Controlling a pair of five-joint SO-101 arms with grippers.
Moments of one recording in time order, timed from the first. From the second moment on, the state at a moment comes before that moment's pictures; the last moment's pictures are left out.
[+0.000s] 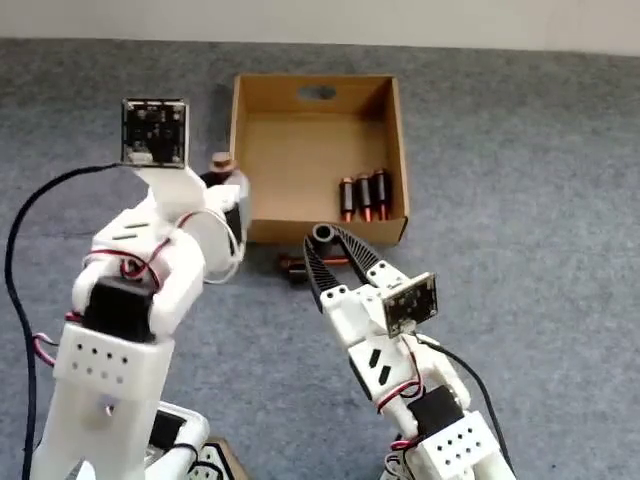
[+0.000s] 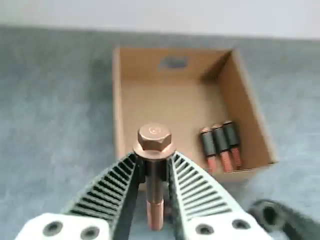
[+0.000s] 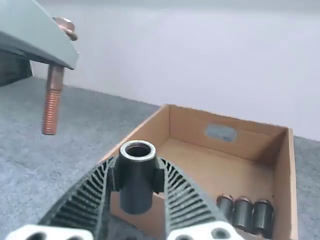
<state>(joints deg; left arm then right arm) 10.5 -51.6 32.8 57.5 13.2 -32.9 -88.4 96.0 0.6 1.5</state>
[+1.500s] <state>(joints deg) 28.2 -53.4 44.0 45.8 18.9 -33.1 -88.3 96.0 0.4 1.7</state>
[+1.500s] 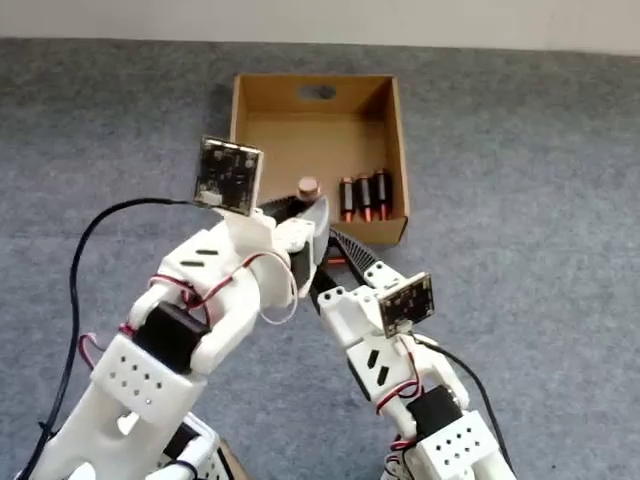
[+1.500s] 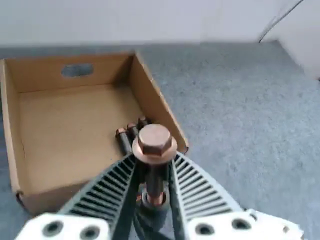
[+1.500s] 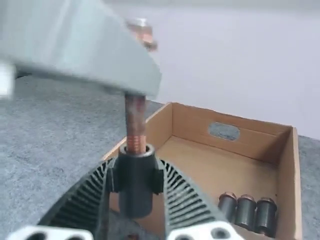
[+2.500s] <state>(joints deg) 23.4 -66.7 36.1 62.8 18.9 -33.1 -88.4 96.0 0.4 1.7</state>
